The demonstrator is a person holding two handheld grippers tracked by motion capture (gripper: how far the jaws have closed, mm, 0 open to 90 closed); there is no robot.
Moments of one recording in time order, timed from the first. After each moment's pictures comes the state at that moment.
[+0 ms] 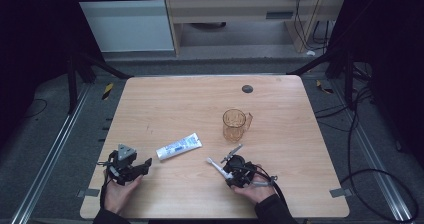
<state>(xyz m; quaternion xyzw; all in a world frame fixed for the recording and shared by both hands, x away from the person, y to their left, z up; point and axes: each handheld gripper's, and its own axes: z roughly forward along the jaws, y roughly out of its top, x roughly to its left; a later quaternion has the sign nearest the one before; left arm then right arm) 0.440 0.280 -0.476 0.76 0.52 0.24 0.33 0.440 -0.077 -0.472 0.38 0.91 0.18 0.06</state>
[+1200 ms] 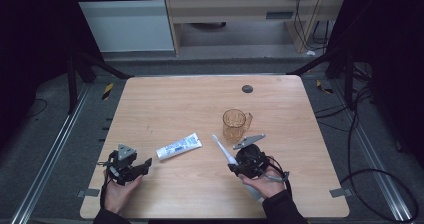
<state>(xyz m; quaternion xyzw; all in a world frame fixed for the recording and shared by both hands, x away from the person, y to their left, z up) 0.440 0.280 -0.476 0.75 0.52 0.24 0.33 0.439 -0.108 -0.418 0.39 0.86 0.32 0.09</state>
